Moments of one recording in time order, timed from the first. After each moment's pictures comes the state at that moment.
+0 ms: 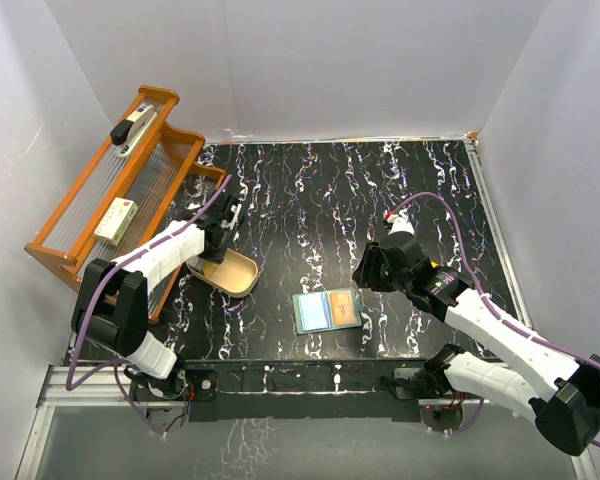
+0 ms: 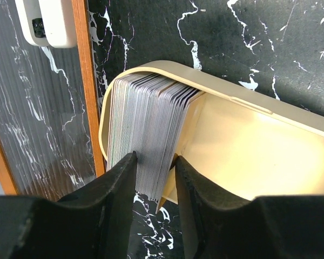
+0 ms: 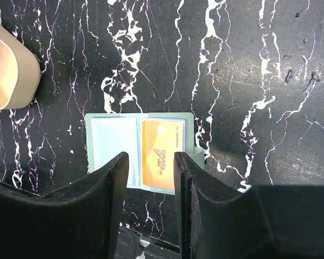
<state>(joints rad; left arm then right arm) -0.39 1.55 1.02 -0.68 -0.39 0.01 0.64 0.93 0.70 -0.51 0.11 0.65</state>
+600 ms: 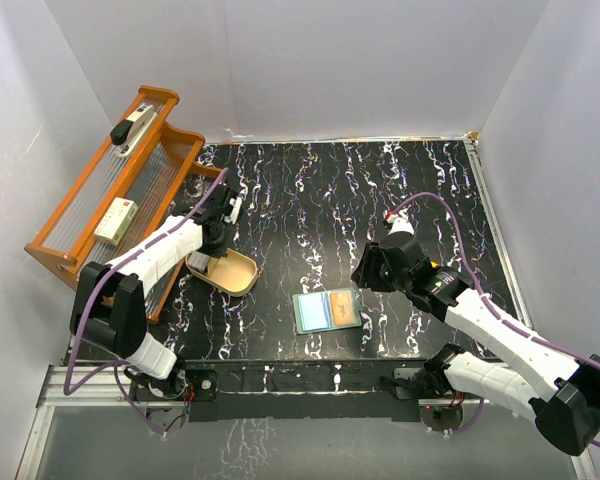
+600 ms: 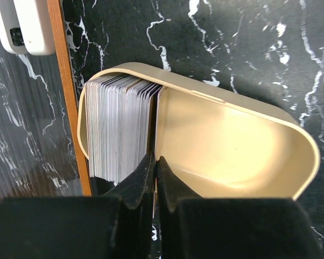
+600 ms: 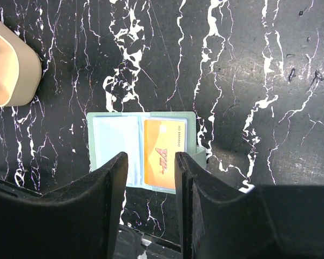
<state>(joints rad) -0.39 1.54 1.08 -0.74 -0.29 -0.02 0.64 0.93 0.70 -0.51 0.11 0.65</state>
